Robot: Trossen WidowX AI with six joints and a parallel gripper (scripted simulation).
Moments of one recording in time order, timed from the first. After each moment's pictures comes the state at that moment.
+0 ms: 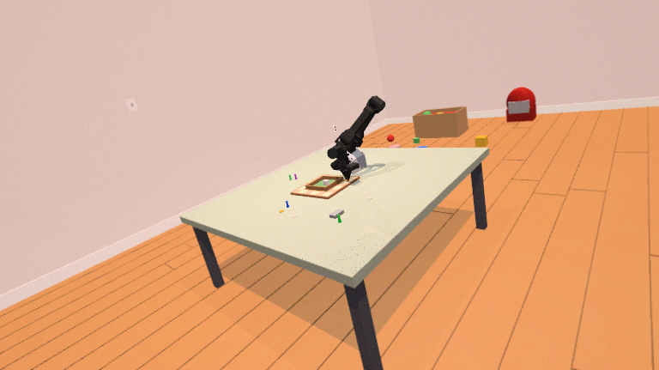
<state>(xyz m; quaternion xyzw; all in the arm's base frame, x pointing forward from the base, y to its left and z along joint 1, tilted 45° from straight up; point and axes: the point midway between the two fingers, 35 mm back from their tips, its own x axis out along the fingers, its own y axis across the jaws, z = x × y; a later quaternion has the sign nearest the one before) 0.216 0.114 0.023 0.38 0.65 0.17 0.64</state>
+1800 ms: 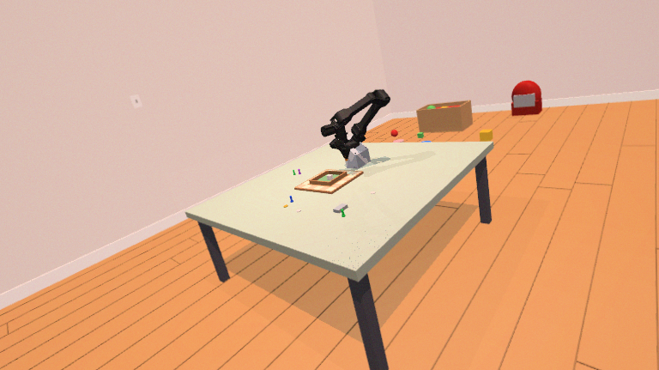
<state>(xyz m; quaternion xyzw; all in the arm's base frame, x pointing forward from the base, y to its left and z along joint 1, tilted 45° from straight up) 0.190 0.036 0.064 0.37 0.65 0.17 0.64</state>
